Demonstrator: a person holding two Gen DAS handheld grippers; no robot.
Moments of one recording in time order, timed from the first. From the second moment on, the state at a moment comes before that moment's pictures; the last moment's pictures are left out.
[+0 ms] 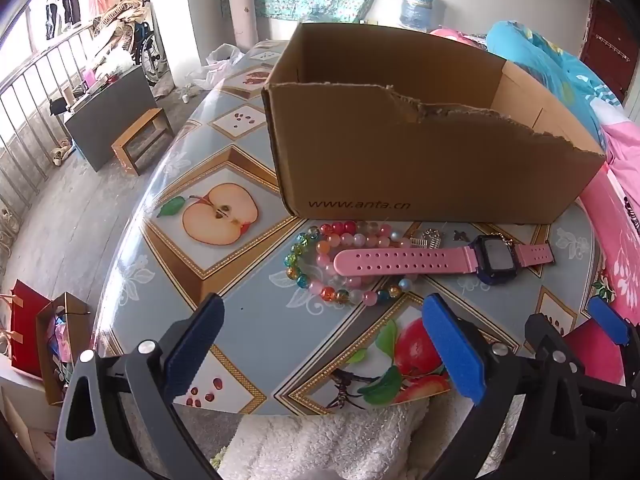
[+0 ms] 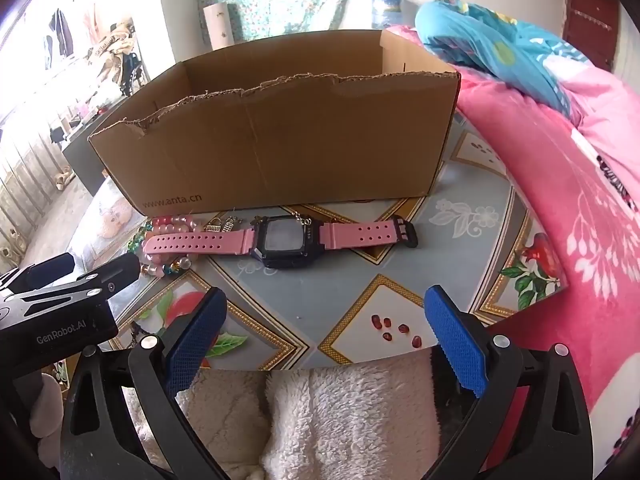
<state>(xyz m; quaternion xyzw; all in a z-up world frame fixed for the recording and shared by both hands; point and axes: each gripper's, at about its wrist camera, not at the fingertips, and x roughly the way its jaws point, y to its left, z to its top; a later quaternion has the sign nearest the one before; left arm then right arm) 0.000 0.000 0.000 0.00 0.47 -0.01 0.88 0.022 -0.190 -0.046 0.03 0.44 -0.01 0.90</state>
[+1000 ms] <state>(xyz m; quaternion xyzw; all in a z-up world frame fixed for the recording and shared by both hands) 0.000 0.000 0.000 0.01 0.47 -0.01 0.88 0.024 -0.189 -0.046 0.03 0.43 -0.01 0.90</state>
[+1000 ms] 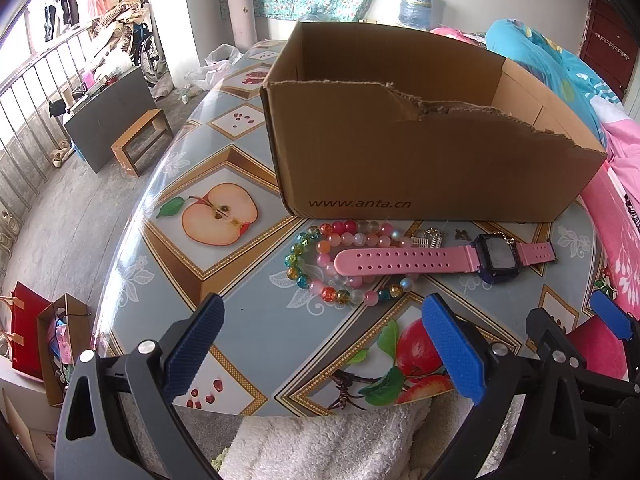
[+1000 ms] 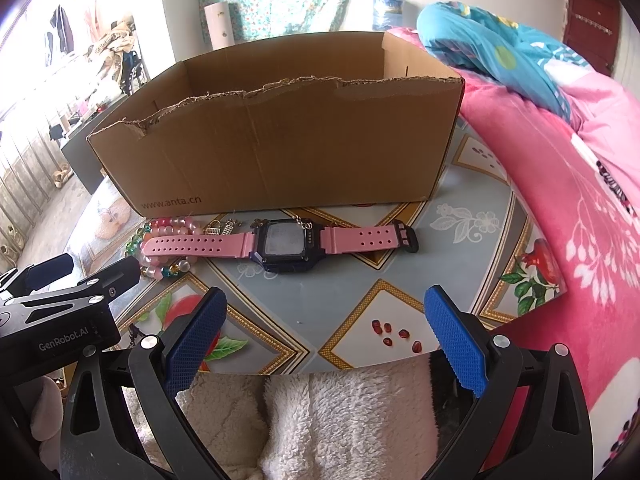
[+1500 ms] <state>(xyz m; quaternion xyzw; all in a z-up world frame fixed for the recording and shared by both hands) 0.000 0.000 0.000 0.01 0.47 -0.01 0.88 0.026 -0.191 -0.042 0.03 0.43 -0.01 0.90</state>
